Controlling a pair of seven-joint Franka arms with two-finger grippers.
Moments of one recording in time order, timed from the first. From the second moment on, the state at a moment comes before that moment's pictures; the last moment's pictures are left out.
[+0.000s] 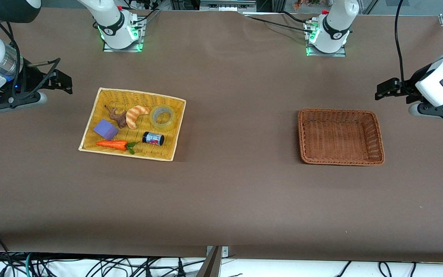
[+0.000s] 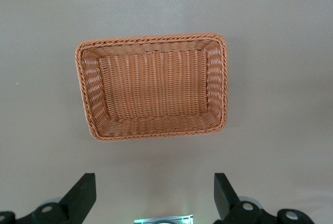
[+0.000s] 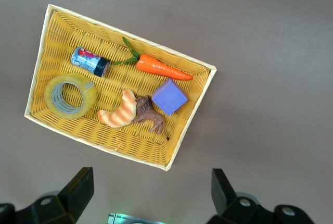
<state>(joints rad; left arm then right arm) -0.04 0.07 0.02 -1.59 -0.05 1.49 0.05 0.12 0.03 -0.01 -1.65 -0.04 1.56 -0.13</state>
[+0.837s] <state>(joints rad) -0.03 0.10 0.02 -1.59 -0.06 1.52 0.05 0.14 0.11 0.20 -2.18 0.03 2.20 0.27</state>
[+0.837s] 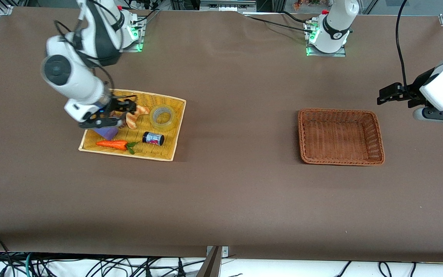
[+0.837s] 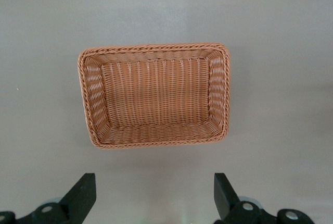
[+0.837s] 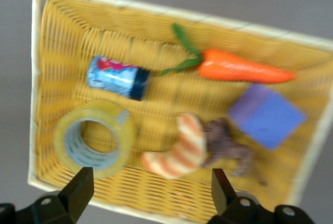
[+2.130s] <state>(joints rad) -0.10 0.47 0.01 -1.60 -0.05 1.81 -0.01 0.17 0.31 0.26 -2.33 0.03 2.56 0.44</state>
